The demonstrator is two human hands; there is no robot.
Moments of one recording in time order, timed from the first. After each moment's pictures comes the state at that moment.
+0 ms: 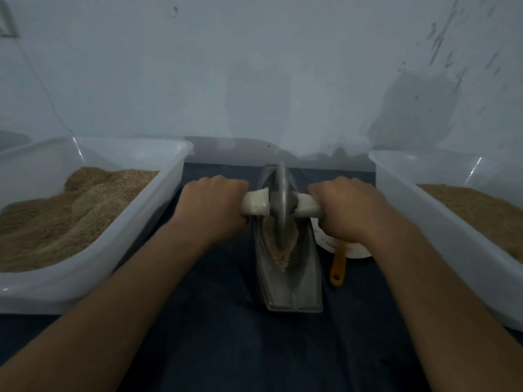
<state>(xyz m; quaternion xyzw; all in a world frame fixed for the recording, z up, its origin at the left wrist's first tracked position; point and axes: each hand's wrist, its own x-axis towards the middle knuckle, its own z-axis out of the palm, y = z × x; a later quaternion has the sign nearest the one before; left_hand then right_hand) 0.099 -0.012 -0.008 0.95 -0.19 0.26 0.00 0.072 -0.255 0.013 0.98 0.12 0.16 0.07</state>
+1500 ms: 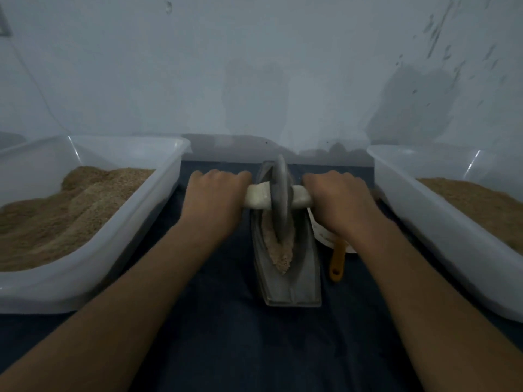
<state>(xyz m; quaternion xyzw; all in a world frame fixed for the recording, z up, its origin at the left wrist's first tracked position) 0.095 -0.025 -0.005 0.95 -0.16 0.27 -0.06 0.083 -0.243 0.003 0.97 0.08 0.22 0.08</state>
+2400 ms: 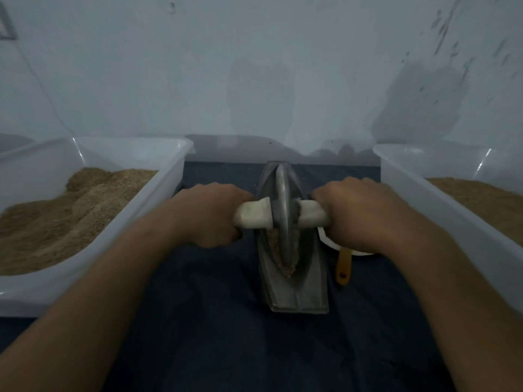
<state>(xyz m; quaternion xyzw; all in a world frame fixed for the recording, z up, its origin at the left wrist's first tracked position) 0.083 0.003 0.013 0.97 -0.25 0.02 0.06 0.050 -0.252 0.016 0.98 0.13 0.16 0.07</state>
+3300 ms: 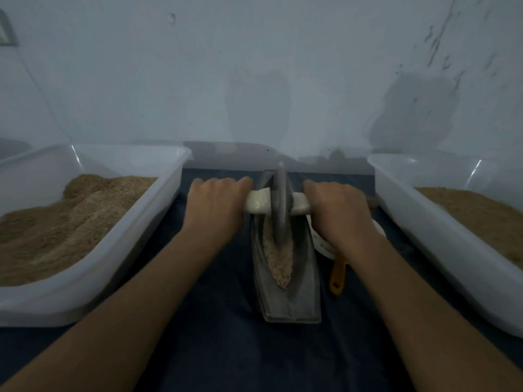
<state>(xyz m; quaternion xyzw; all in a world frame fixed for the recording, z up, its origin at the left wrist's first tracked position) 0.107 -0.027 -0.010 0.94 -0.15 0.29 -0.05 0.087 -0.240 -0.005 0.96 0.06 0.26 0.08</state>
